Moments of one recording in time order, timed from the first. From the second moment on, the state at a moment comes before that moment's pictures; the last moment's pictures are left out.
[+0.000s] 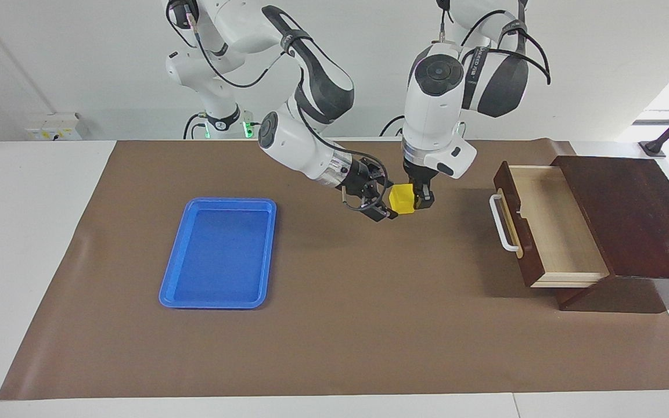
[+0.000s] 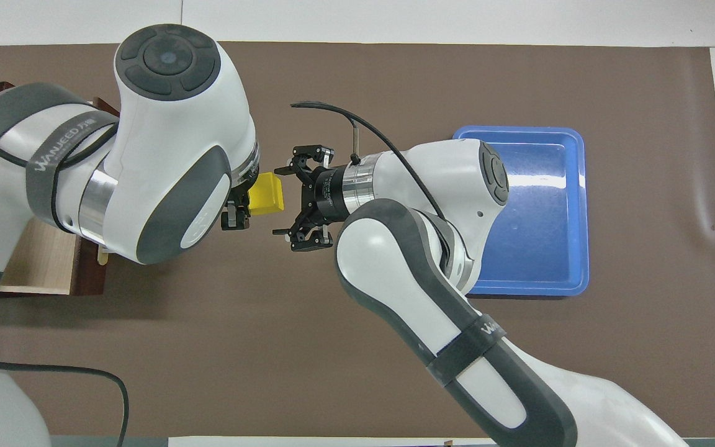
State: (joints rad) left arm -0.47 0.28 -0.07 -1.44 0.08 1.59 -2.10; right arm 0.56 0.35 0.04 -1.69 1.04 2.36 1.52
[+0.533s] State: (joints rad) left arm -0.47 0.28 -0.07 -1.44 0.08 1.59 -2.10; right arm 0.57 0.35 0.04 -1.69 1.03 2.37 1.52
